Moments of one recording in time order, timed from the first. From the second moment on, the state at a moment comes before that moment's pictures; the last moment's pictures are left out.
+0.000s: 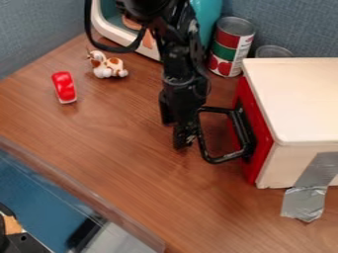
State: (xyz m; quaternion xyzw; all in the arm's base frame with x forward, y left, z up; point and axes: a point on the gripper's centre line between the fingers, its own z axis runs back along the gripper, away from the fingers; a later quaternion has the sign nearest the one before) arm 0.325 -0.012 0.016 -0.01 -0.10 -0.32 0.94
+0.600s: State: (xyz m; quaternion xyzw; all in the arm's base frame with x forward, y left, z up) arm 0.314 0.013 0.031 0.00 -0.08 -0.27 0.96
